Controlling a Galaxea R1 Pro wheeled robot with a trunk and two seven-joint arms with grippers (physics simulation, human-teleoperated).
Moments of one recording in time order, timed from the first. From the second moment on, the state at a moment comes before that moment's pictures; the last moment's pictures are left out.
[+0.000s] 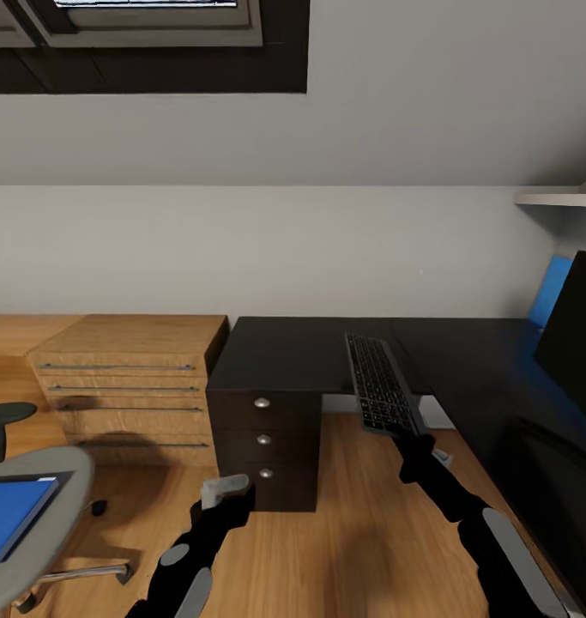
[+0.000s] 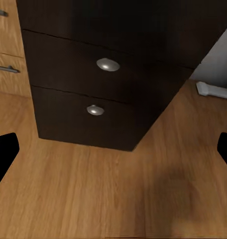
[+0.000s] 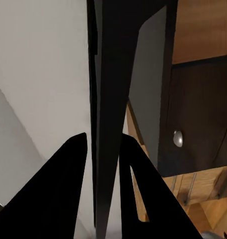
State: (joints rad) left arm -0.15 -0.04 -0.31 -1.33 0.38 0.31 0.31; right arm -0.25 -0.09 -0.06 -1.29 -1.78 0.38 -0.06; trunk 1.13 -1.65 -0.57
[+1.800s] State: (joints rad) left arm -0.08 -0.01 -0.34 -1.42 0.38 0.33 0.31; right arm -0.38 -0.09 -0.04 -1.14 -1.48 0.36 -0.09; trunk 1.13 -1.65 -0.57
